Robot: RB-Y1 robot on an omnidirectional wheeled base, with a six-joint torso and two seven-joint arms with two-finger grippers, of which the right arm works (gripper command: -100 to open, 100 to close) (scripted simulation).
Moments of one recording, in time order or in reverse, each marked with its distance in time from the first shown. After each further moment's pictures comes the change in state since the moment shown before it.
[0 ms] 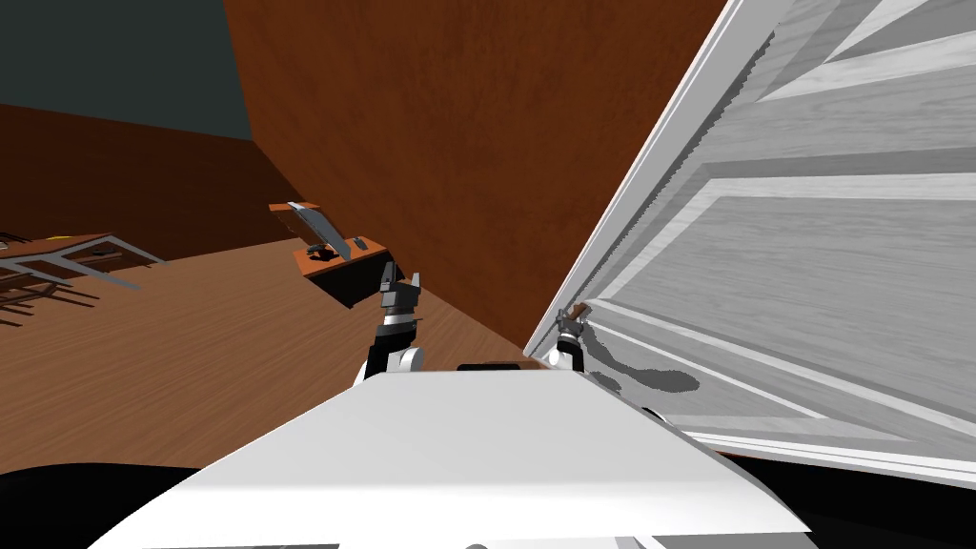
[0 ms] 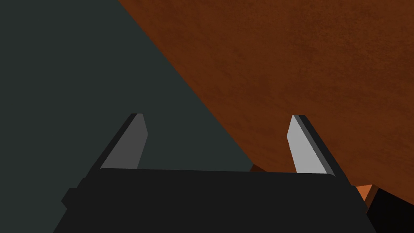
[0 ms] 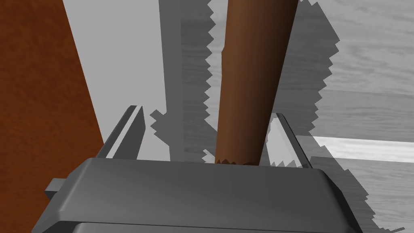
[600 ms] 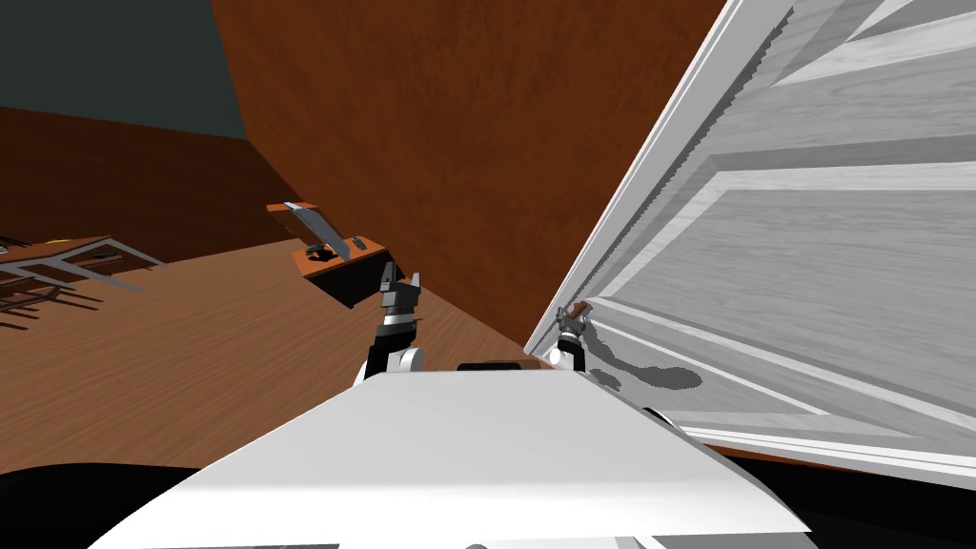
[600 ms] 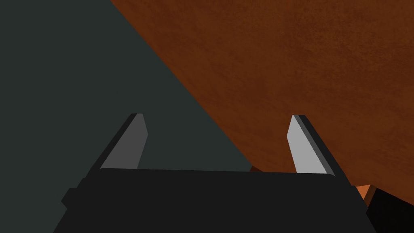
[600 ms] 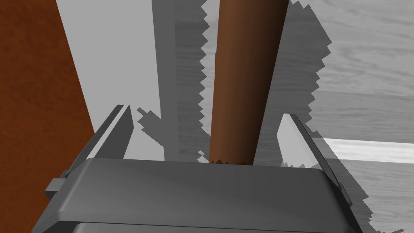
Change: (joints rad) arm 0.012 -0.032 0.070 -0.043 -0.093 -0.028 0.047
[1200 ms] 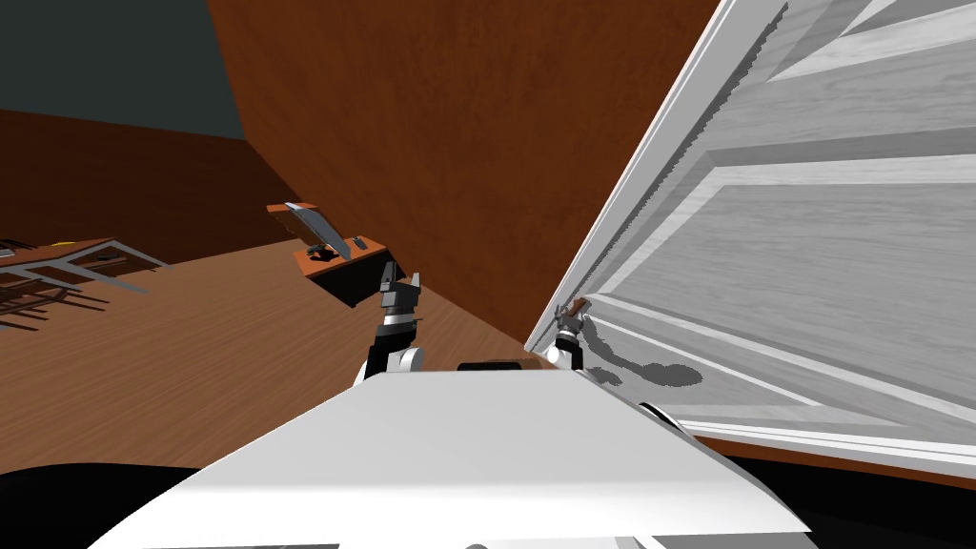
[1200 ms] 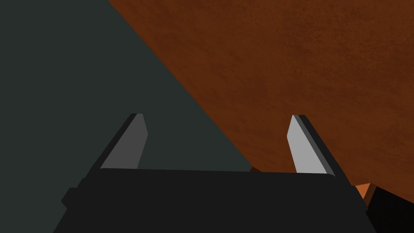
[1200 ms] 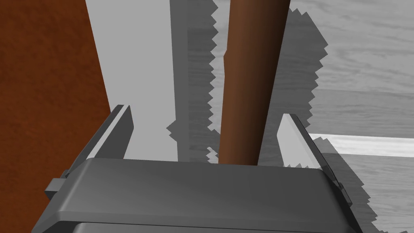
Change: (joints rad) arm -0.006 -0.038 0.137 -0.039 -0.153 -0.067 0.058
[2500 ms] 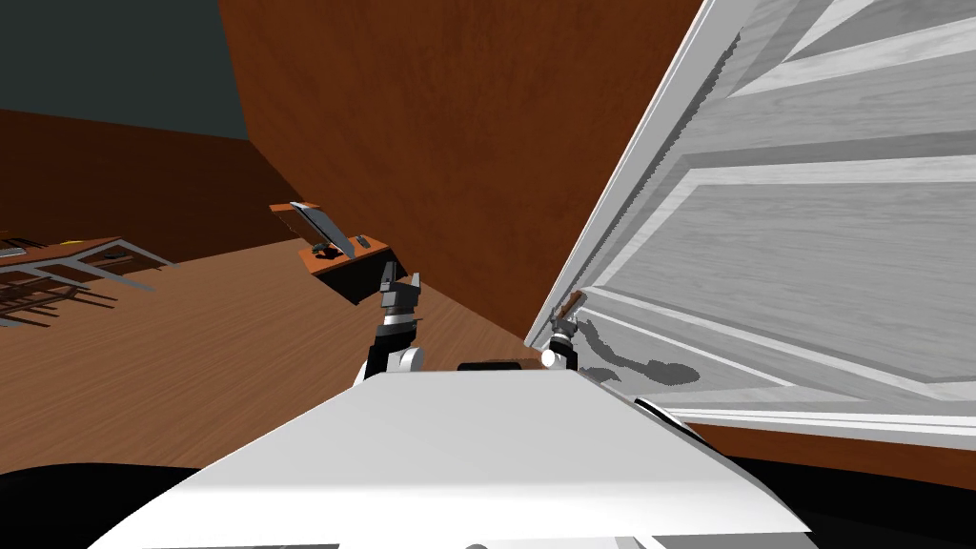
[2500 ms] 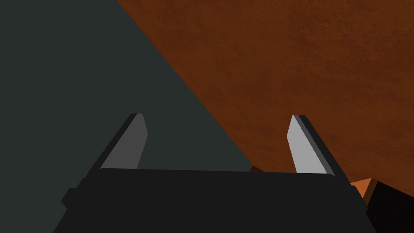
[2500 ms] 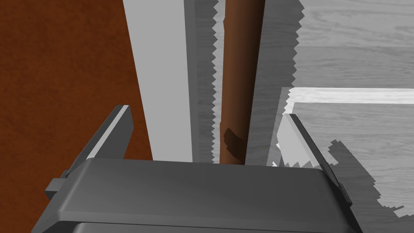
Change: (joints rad) arm 0.003 -0.070 0.317 -0.093 -0.365 -0.132 0.126
